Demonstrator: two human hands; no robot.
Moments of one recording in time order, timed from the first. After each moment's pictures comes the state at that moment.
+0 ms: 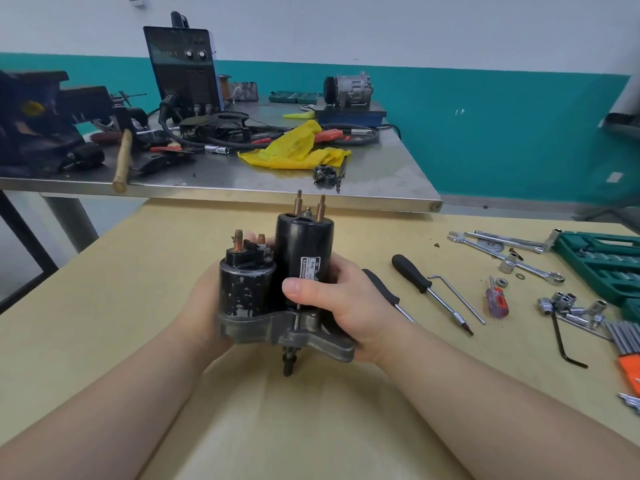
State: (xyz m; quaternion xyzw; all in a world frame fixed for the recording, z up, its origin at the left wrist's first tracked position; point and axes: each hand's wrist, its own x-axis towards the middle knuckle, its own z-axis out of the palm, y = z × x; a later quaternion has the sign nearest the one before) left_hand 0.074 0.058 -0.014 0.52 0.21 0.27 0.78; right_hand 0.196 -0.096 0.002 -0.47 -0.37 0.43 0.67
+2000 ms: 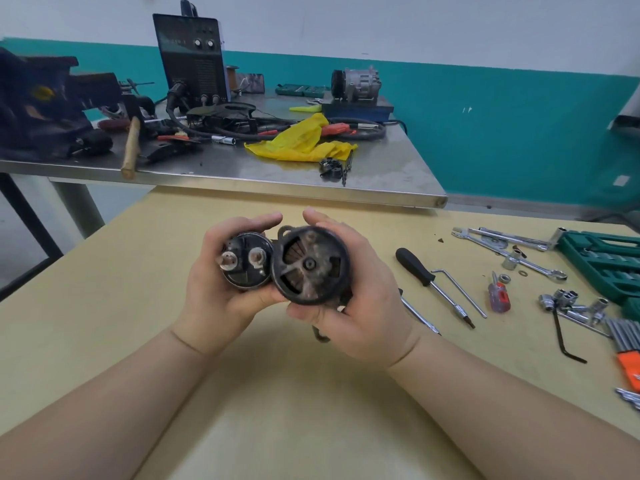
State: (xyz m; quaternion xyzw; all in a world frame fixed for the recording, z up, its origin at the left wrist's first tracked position) left_hand 0.068 0.057 -0.028 0.76 -0.08 0.48 0.43; right_hand 0.191 -0.112 -0.005 -0.54 -0.62 -0.09 0.56
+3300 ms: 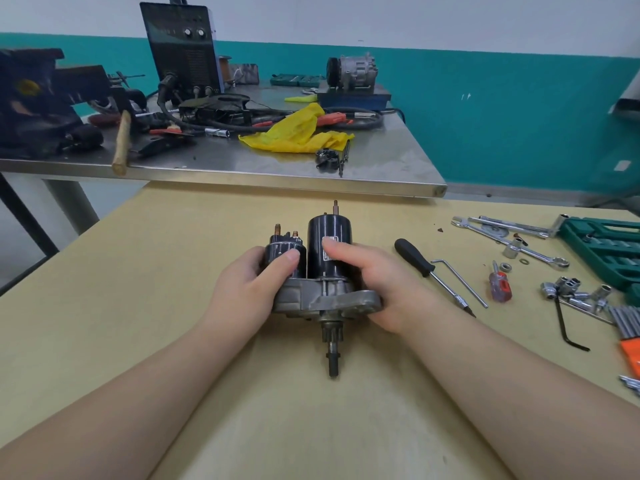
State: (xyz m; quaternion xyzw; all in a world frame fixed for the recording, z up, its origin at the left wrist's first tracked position) left_hand 0.081 0.034 -0.031 0.74 0.27 0.30 0.54; right_hand 0.228 -0.102 -0.004 -0.52 -0.19 0.49 0.67
